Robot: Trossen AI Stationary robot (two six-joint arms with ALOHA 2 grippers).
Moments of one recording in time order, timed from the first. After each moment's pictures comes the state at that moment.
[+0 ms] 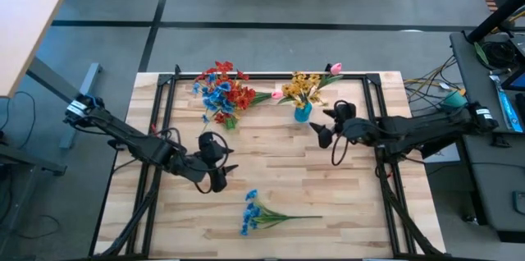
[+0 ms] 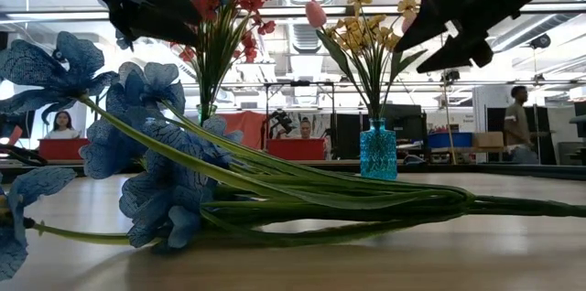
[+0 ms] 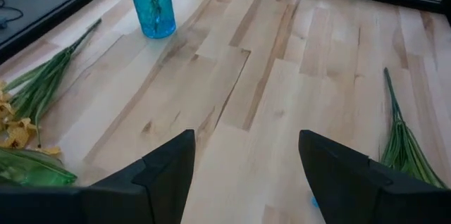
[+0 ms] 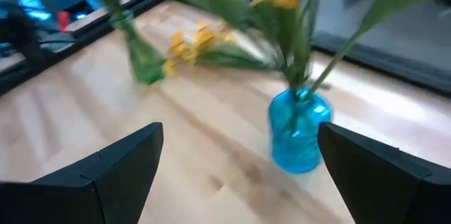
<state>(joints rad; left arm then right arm) -0.46 1.20 0.76 -0.26 -0.64 -0.56 0.07 0.94 0.58 -0.23 0.61 0.61</state>
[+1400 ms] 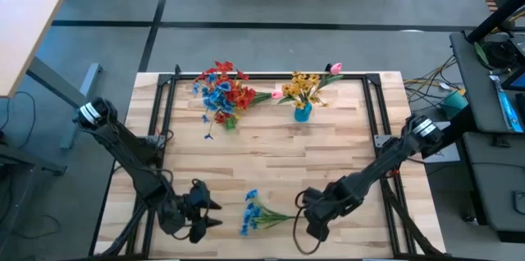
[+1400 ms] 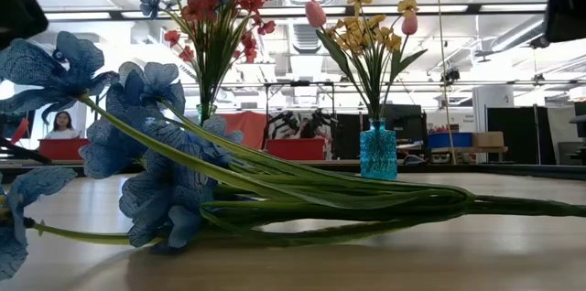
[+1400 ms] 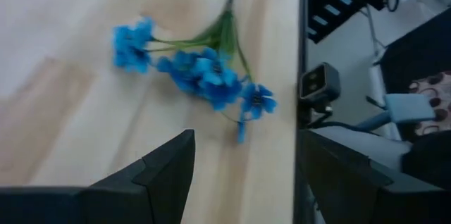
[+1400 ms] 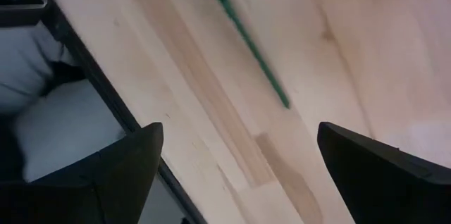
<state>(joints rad) -0.89 1.40 0.76 -0.09 -0.54 -1.09 0.61 1.77 1.30 -0.82 -0.15 1.16</state>
